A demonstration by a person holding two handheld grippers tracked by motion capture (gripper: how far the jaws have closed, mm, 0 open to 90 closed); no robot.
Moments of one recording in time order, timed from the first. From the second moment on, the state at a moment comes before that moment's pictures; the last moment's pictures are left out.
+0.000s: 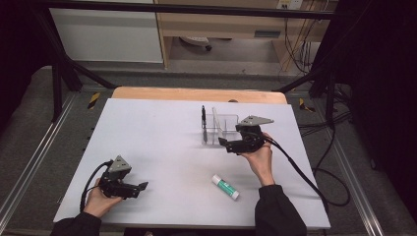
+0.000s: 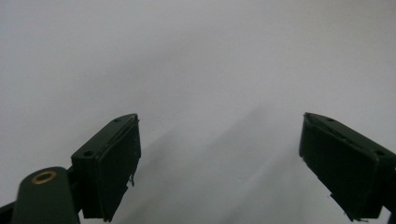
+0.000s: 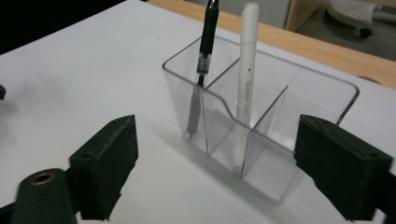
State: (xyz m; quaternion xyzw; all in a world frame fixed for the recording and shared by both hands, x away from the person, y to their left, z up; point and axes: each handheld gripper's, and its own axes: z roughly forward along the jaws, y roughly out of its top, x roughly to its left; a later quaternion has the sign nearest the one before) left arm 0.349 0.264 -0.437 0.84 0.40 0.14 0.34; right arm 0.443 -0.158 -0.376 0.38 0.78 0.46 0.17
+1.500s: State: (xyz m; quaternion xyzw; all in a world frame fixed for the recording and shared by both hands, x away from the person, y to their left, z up) left arm 0.350 0.265 -0.437 0.84 0.39 0.14 0.34; right arm 0.367 -0.148 -0.414 0.36 0.86 0.33 0.11
